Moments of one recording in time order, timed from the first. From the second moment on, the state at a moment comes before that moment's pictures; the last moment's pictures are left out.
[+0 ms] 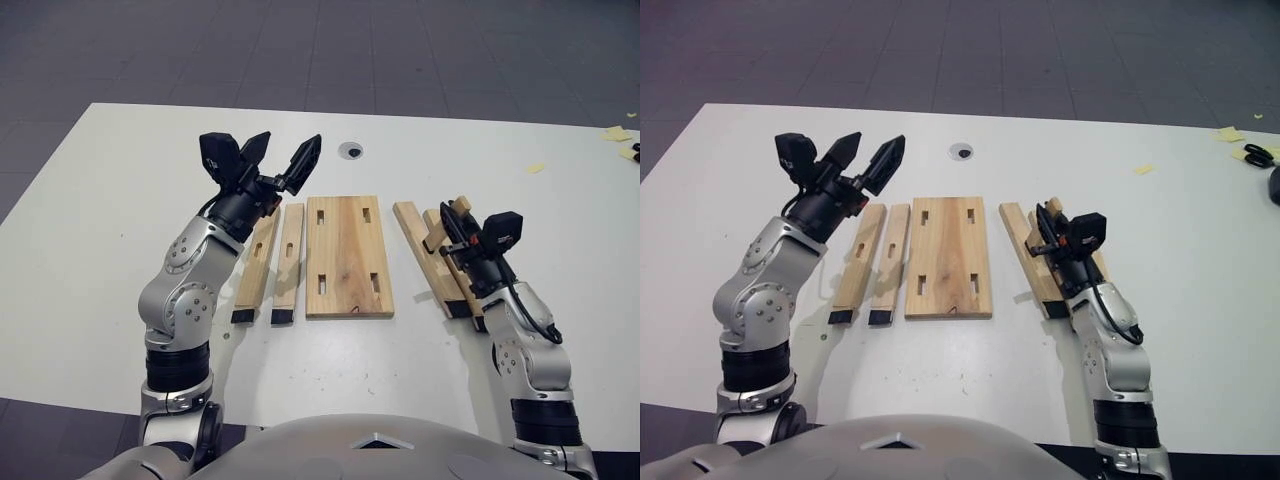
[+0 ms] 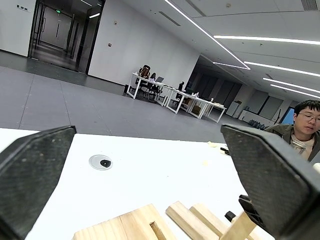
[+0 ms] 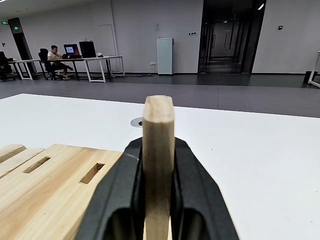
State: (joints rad) left arm -0.21 0.16 0.07 -0.40 -0.69 0.54 -0.23; right arm 0.12 -0.30 -0.07 -0.21 0.40 0.11 0.28
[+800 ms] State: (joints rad) left arm -0.21 0.15 0.05 -0.37 -0.66 0.52 -0.27; right arm -0.28 -0.29 -0.20 -0.26 0.54 0.35 0.24
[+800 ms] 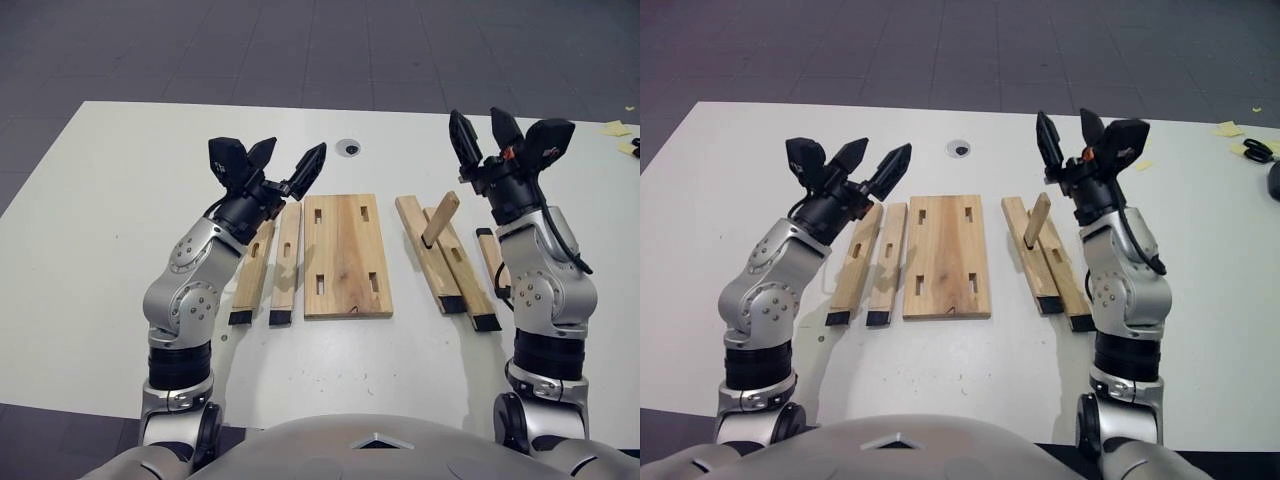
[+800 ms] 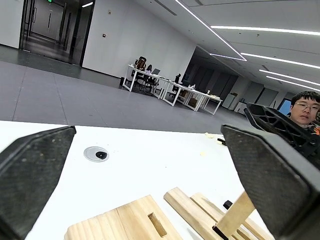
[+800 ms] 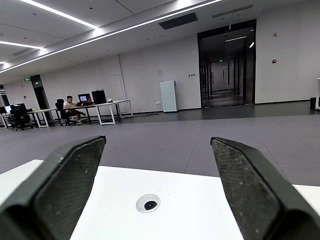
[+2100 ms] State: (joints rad) left arm -0.21 0.13 0.05 -0.37 -0.63 0.52 -0.27; right arm -0.22 -0.33 -0.10 -0.25 0.50 0.47 0.31
